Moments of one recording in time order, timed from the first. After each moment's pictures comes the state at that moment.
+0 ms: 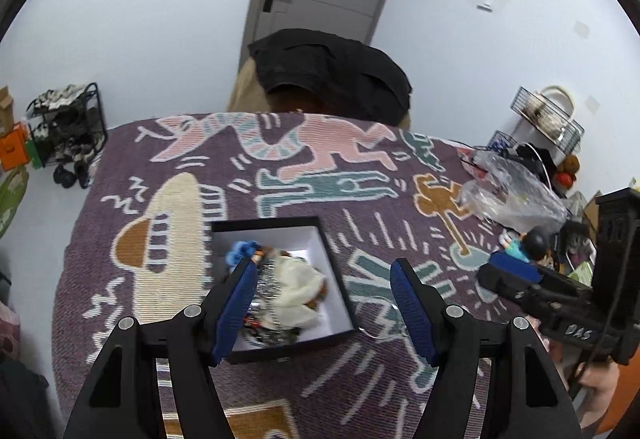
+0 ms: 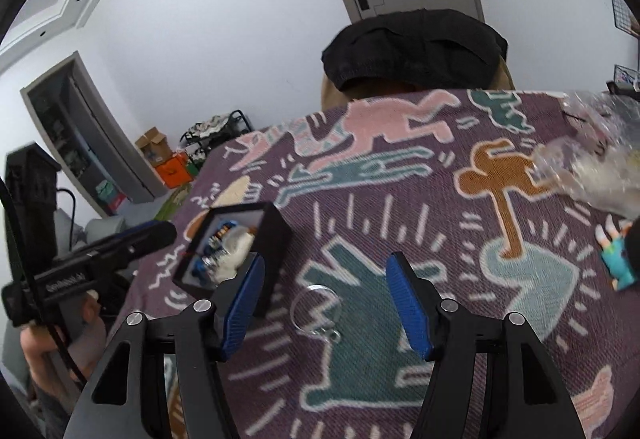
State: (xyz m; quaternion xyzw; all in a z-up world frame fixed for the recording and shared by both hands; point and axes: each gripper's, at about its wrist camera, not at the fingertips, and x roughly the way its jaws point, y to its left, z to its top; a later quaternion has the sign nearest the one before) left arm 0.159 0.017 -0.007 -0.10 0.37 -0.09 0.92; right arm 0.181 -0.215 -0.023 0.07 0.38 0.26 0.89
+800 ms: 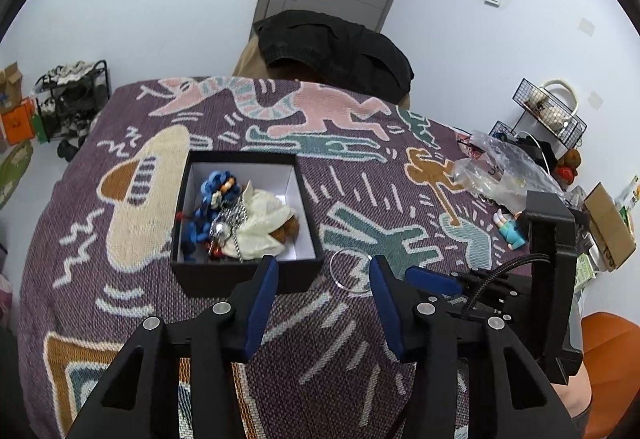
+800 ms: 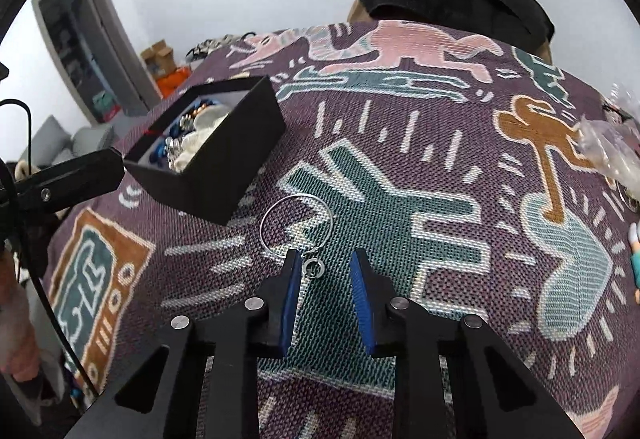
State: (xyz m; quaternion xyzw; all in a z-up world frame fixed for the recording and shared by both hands) left arm 0.125 -0.009 -0.040 -0.13 0.38 -0.07 0.91; right arm 0.179 -0.181 -0.094 -0.07 0.44 0.30 0.84
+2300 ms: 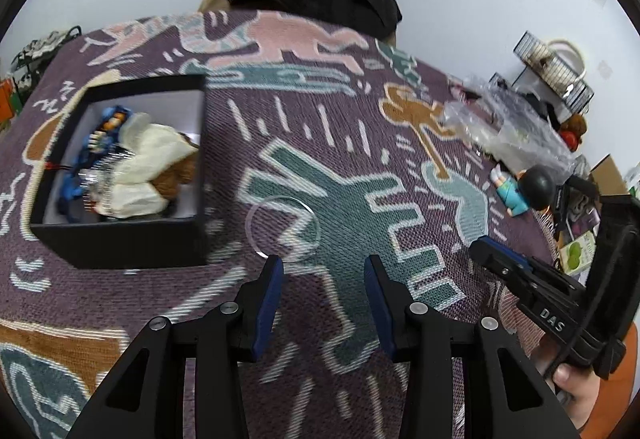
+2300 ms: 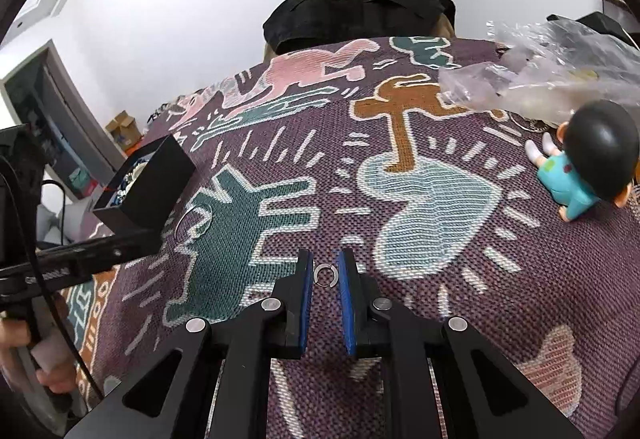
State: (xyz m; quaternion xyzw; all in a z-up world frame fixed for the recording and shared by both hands) left arm 0.166 -0.081 -0.087 -0.13 0.47 -0.10 0.87; right arm 0.175 -0.305 -0.095 0.05 0.41 0.22 0.88
